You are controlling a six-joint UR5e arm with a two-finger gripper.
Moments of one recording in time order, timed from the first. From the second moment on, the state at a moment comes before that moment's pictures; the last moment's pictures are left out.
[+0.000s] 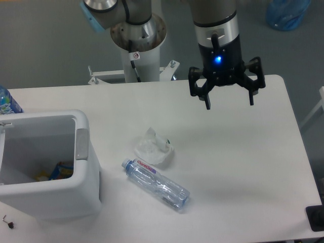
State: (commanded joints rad) arm 2.56 -1.70 -1.44 -1.13 1.63 0.70
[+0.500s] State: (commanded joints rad) arm 2.55 -1.70 -1.49 -1.13 1.63 0.68
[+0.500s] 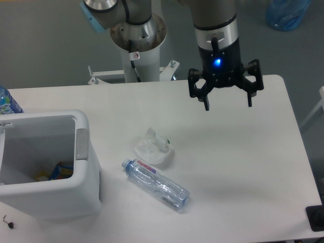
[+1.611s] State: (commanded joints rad) arm 2.48 -1.79 -1.67 -1.01 1.61 0.65
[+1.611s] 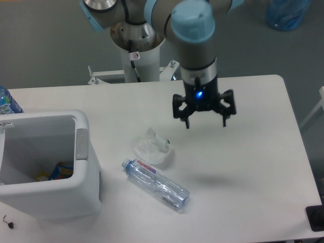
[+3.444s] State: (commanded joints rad) arm 2.42 -1.97 -1.79 -0.96 1.54 0.89
